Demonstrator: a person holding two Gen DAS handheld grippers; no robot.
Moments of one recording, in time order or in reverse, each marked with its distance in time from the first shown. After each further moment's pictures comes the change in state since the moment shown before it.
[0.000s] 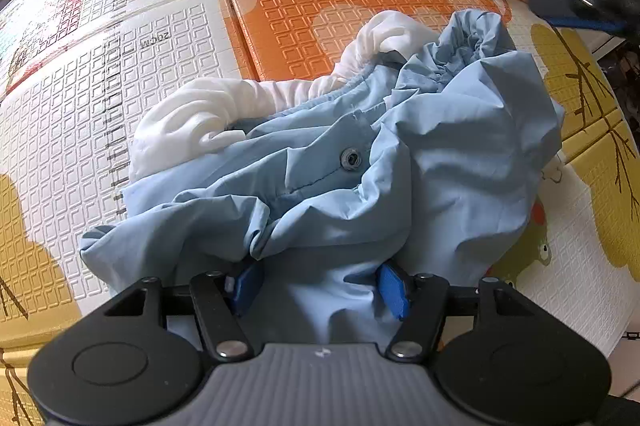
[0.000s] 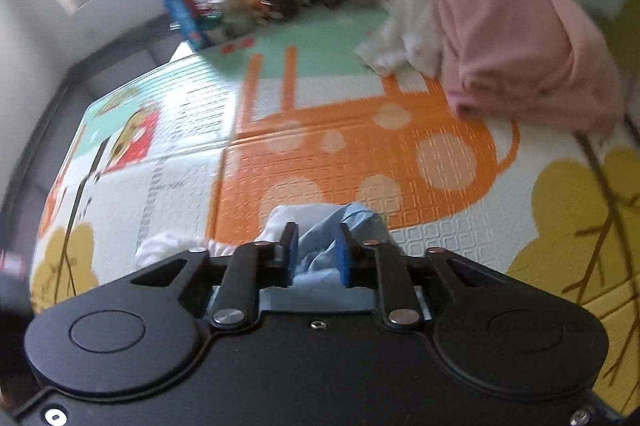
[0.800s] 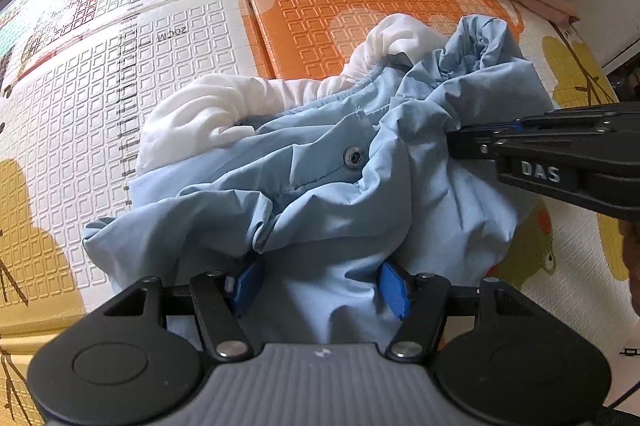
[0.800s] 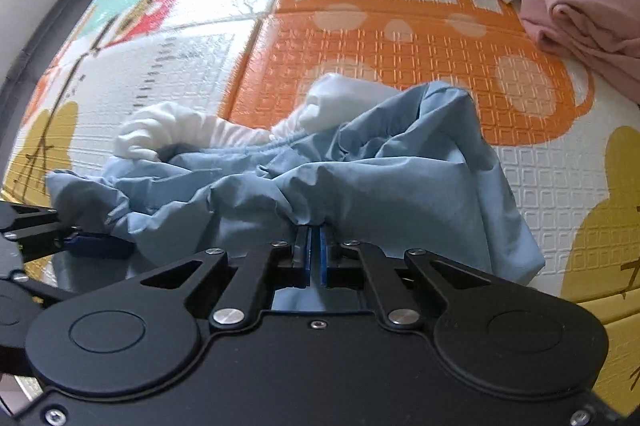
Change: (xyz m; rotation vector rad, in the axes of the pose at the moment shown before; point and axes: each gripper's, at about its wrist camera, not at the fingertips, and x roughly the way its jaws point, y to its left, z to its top) left arm -0.005 -0.002 -0.007 -0.043 -0.018 0.014; right arm 0.093 0.031 -0.049 -0.125 0.251 -0.019
